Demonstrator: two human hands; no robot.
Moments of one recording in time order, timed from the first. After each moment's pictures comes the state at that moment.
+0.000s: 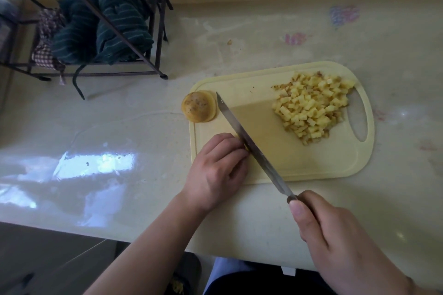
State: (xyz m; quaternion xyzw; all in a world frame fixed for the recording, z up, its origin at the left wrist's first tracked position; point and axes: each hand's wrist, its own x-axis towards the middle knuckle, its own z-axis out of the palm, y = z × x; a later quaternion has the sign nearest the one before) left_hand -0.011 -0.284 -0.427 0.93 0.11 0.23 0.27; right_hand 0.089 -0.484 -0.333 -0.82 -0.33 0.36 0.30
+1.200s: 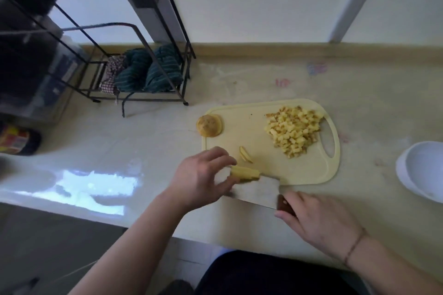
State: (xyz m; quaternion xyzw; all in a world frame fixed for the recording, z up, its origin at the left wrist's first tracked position) left_hand -0.044 -0.272 -0.354 0.96 0.13 0.13 0.22; right_hand 0.113 -0.508 -0.351 -0.80 -0.59 0.11 0.02
